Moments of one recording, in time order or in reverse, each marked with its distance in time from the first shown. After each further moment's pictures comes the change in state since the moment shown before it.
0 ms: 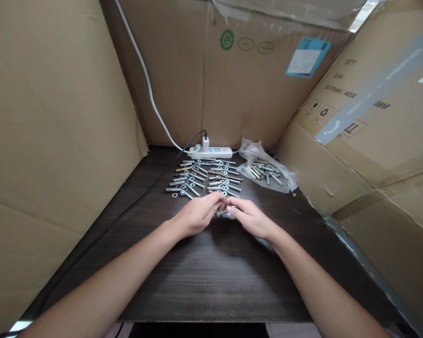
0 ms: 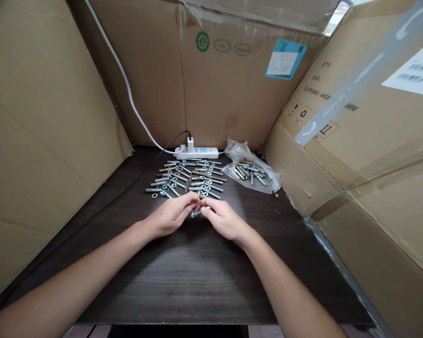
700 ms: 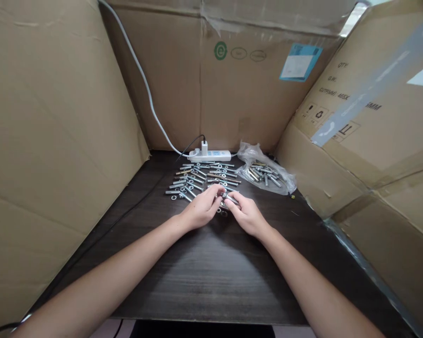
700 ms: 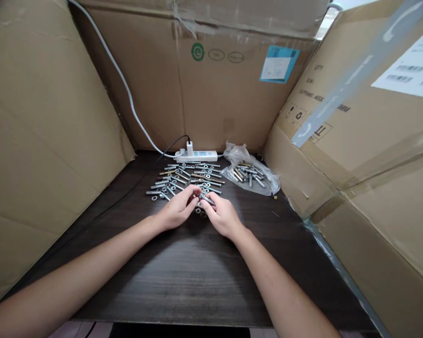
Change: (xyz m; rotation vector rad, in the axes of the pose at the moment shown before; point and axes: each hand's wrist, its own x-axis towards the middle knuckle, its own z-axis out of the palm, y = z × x) left_hand 0.023 -0.005 0.016 -0.020 0.153 -0.030; right_hand 0.002 0.017 -0.001 -0.163 0.241 0.026
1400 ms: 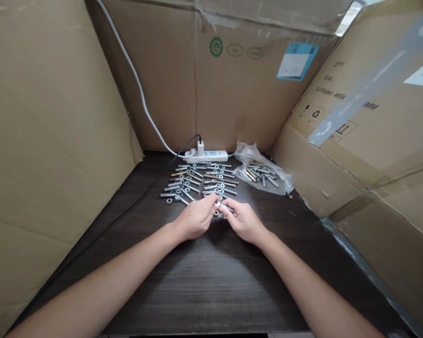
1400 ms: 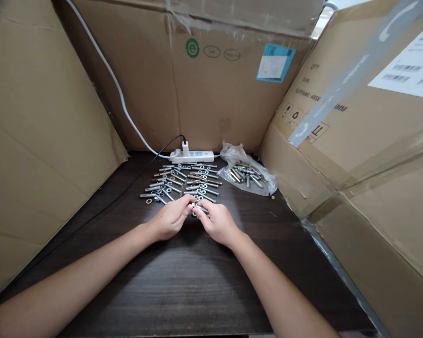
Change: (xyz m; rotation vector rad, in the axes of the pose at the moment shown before) left_hand -0.010 0.000 -0.006 0.112 -0.123 0.017; right_hand -0.003 -0.002 0.006 -0.062 -0.048 -0.069
